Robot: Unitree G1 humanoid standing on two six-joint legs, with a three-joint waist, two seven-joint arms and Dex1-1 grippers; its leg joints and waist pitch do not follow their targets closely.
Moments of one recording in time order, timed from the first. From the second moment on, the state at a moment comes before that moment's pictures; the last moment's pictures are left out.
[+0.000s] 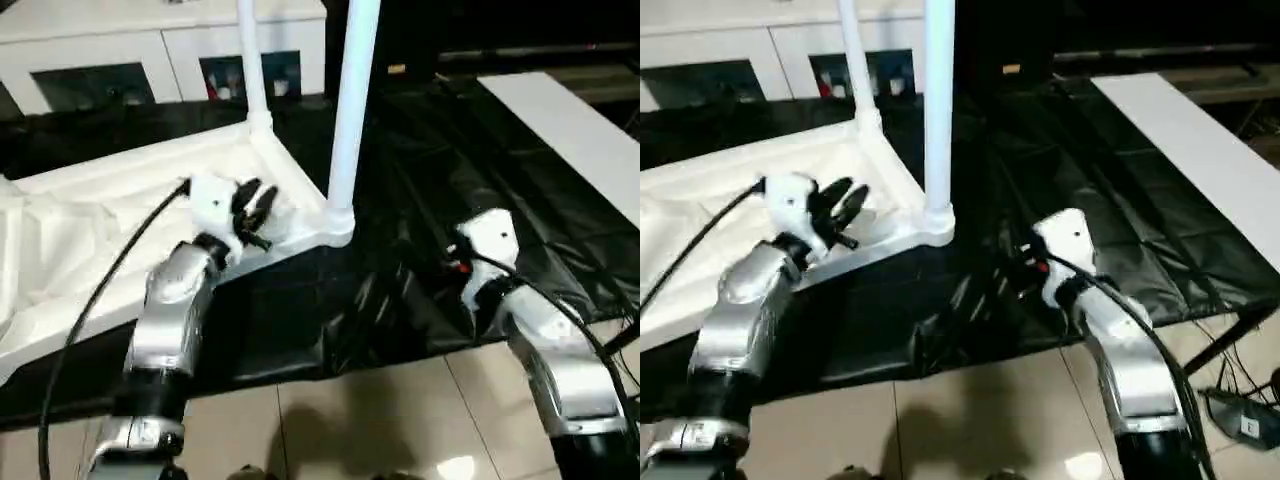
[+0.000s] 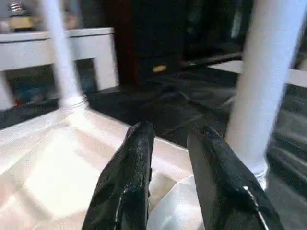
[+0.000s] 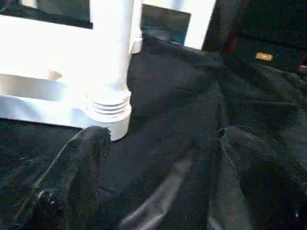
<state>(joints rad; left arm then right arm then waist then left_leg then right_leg) -0.40 0.10 0.13 0.24 -0.08 0.03 -0.34 -0.20 -0.27 0.00 -0.08 0.08 0.28 0.41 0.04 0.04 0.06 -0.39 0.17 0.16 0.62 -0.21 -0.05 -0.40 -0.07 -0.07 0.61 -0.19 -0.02</state>
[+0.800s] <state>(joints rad) -0.24 0.03 0.10 -0.05 0.04 0.21 -0.08 -0.21 -0.17 0.08 -0.05 0.05 0.31 0.31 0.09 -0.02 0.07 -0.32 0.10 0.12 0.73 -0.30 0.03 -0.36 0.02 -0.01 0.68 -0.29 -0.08</state>
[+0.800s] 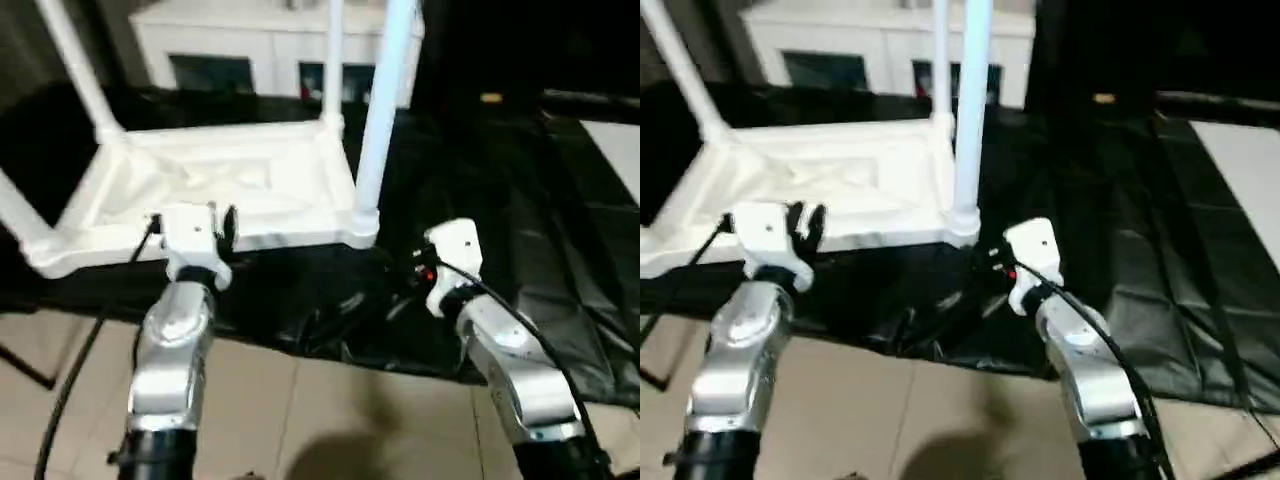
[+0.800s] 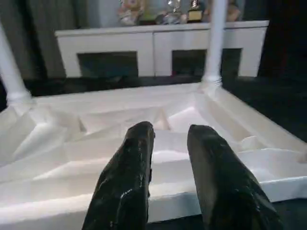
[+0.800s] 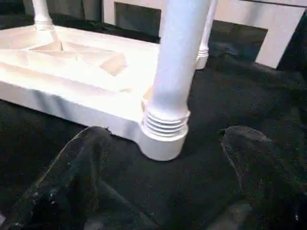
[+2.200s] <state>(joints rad) -0.26 0.11 -0.01 0.01 -0.01 0.22 -0.21 -0.14 -0.21 -0.04 -0.13 0.11 0.40 0.26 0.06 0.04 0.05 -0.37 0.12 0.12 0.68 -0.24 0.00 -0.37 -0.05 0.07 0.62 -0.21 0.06</state>
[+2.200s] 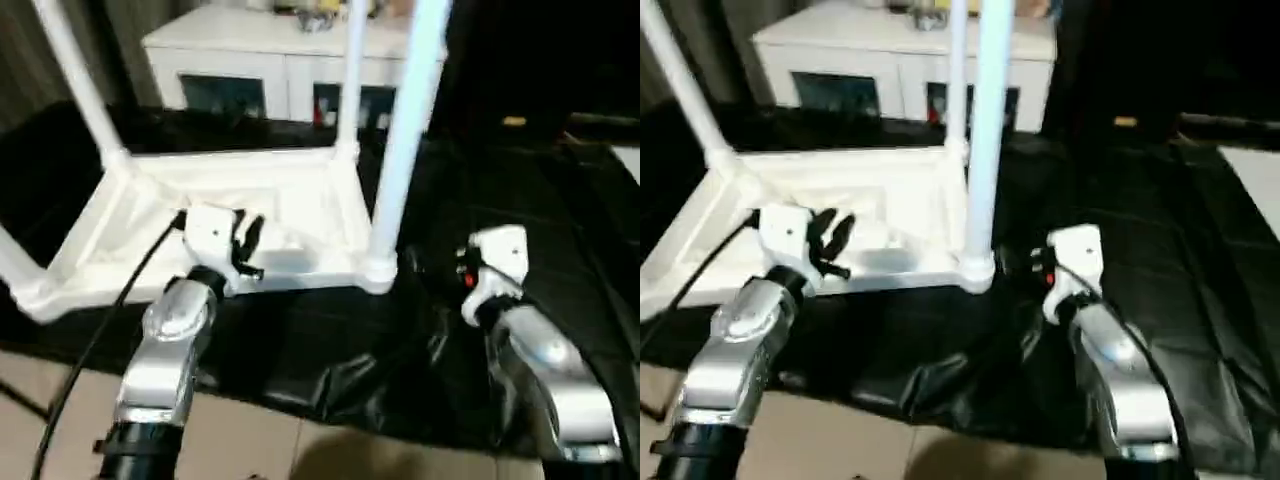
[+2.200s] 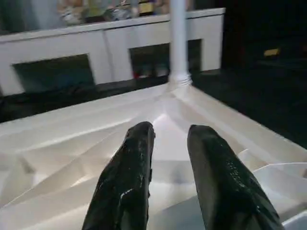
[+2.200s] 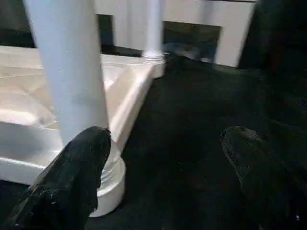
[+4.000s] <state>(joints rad) -0.27 0.19 -0.08 0.05 -0.15 0.34 -0.49 -0.17 -0.27 0.04 -0.10 0.10 0.38 0.34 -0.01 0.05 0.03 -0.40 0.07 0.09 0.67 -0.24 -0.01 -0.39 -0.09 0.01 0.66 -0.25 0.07</state>
